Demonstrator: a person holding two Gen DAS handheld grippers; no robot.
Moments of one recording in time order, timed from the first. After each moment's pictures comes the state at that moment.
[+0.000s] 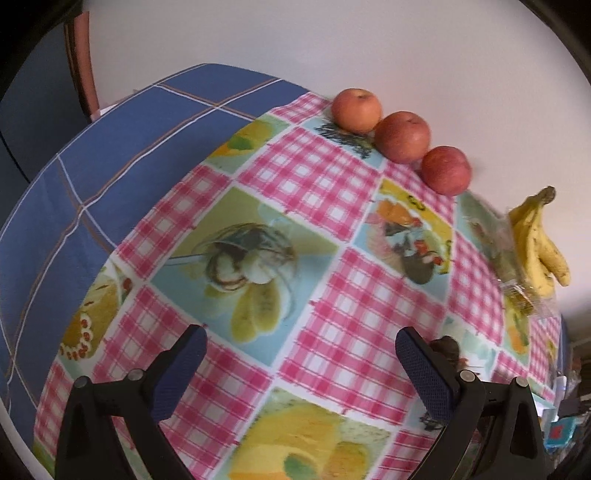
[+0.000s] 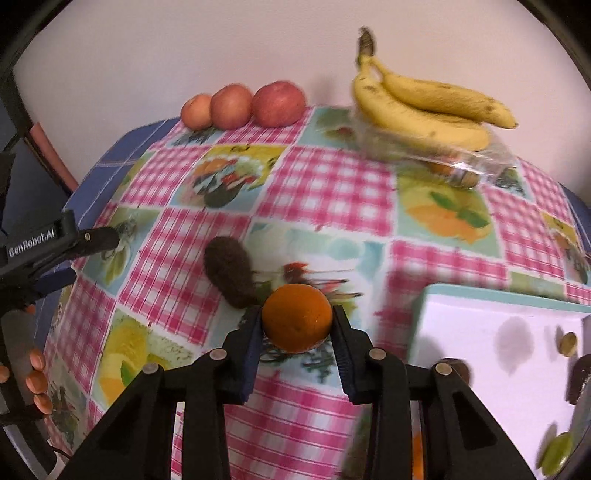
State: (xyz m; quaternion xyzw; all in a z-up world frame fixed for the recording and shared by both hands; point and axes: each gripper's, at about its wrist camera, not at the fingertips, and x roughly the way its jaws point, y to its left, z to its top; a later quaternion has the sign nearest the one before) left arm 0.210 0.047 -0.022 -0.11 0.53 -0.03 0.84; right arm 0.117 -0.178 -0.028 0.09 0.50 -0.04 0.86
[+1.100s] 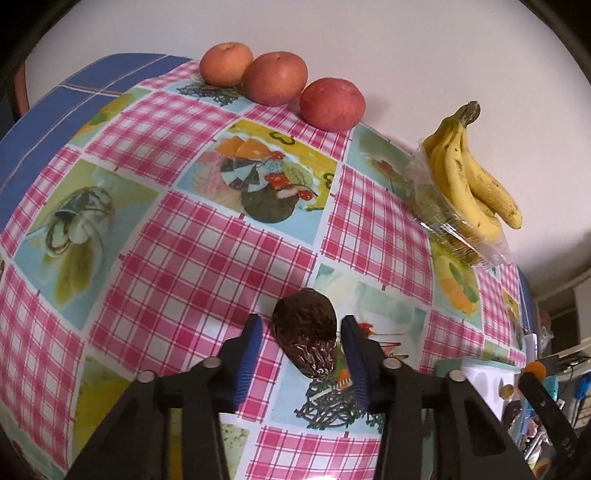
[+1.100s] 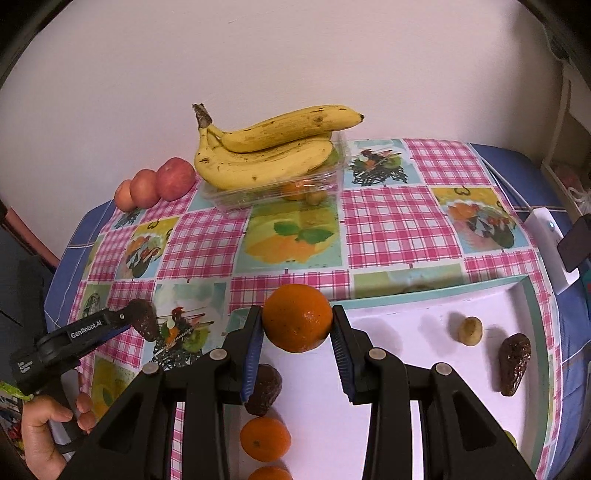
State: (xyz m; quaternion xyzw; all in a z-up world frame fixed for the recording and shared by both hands) left arm 0.197 -0.058 -0.051 -0.12 0.54 -0.15 0.82; right arm 0.058 -0.308 0.013 0.18 0.45 -0.13 0.87
